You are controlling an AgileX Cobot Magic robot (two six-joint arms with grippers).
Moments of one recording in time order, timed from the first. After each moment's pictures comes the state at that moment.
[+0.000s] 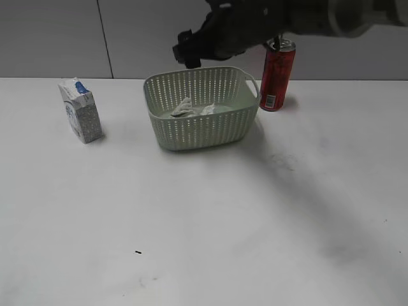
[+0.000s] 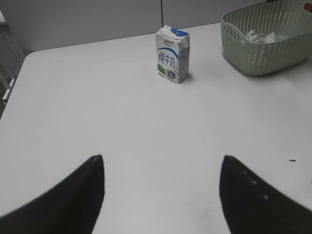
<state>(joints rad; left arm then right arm) -0.23 -0.01 -0.51 -0.07 1.04 0.09 0.57 2.16 -1.69 0.02 0.23 0.01</state>
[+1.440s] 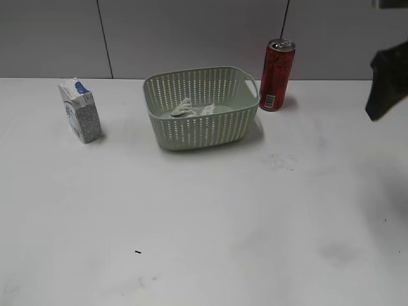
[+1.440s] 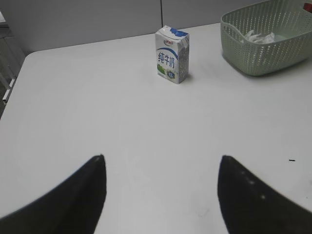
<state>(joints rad) -0.23 -0.01 -0.51 -0.07 1.04 0.09 0.19 1.63 -1.40 0.05 1.19 -0.03</state>
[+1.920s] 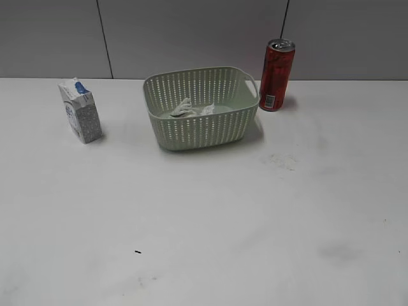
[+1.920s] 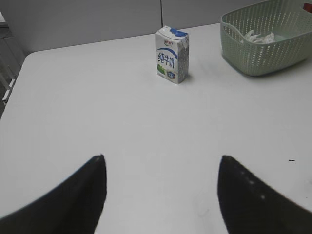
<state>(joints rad) -0.23 -0.01 -0.51 -0.07 1.04 0.09 0.19 1.02 -0.63 0.05 0.92 -0.03</state>
